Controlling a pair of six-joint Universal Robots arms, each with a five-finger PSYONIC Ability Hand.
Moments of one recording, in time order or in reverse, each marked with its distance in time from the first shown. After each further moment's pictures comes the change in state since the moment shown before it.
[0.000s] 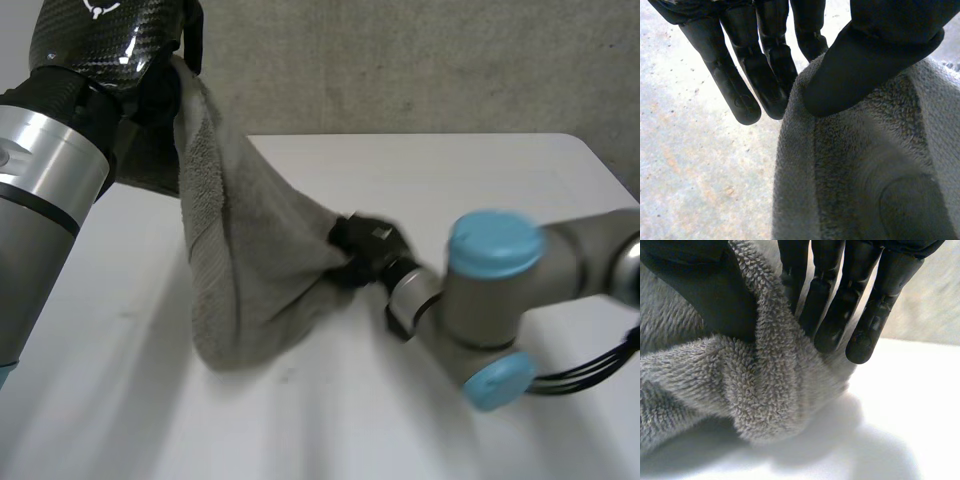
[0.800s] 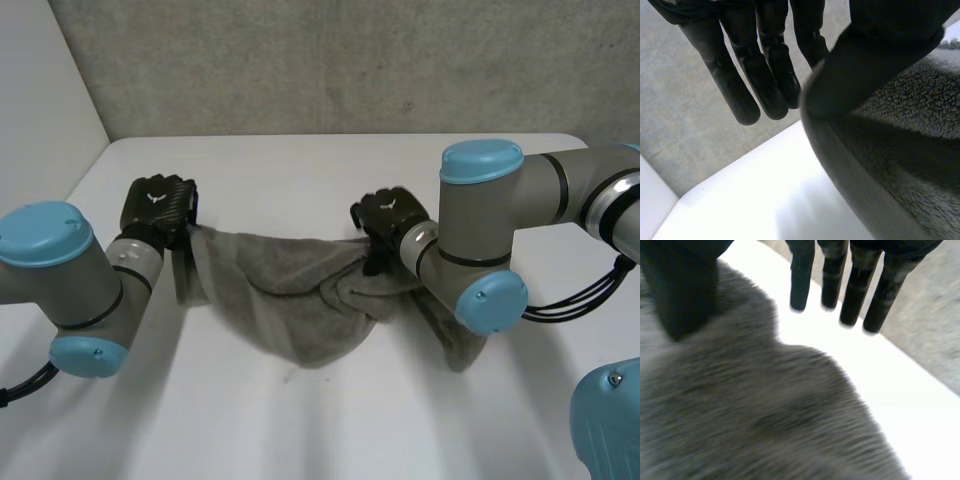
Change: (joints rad) left arm 0.192 -0.620 -0.033 0.255 -0.016 -0.001; right arm -0.039 0.245 -0.544 0.446 0.060 -0.580; left_hand -0.073 -0.108 -0.105 -0.101 -0.088; right_hand -0.478 -0.589 -0.583 -0.595 -0.490
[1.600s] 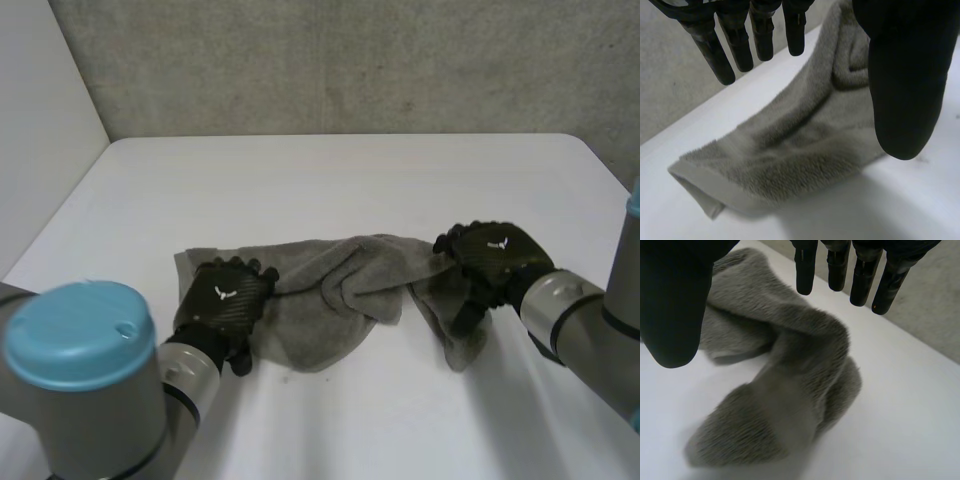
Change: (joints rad) left arm -0.405 0.270 -0.228 -0.336 -0.252 -0.020; right arm -0.215 -0.671 0.874 -0.107 -0.067 0.034; left_hand -0.839 -0.835 -0.836 -0.841 -0.844; right_hand -0.324 -0.338 -0.384 -0.364 -0.360
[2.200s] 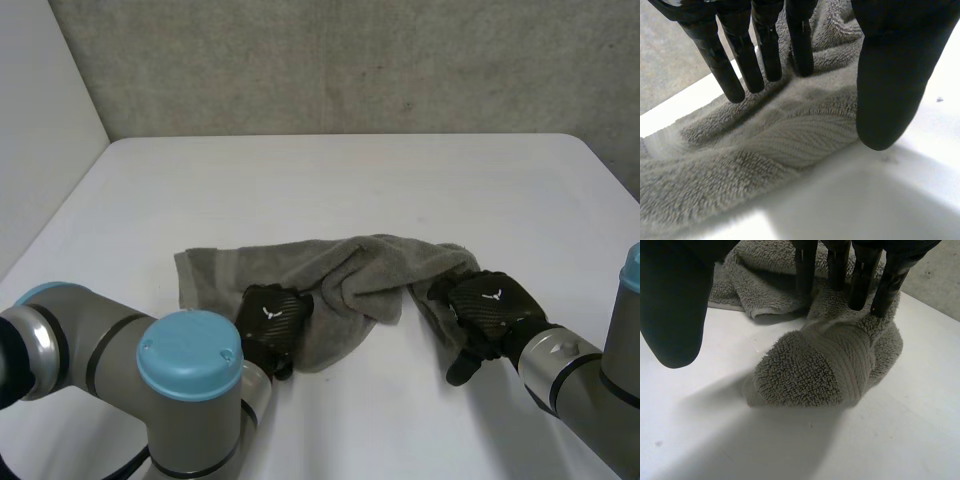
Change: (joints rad) left arm -0.087 -0.270 0.121 0.136 -0.018 -0.047; right arm -0.026 -0.009 0.218 -0.148 -0.053 -0.001; left_hand 0.226 0.225 0.221 0.222 0.222; right_hand 0.001 0.001 0.043 0.026 0.028
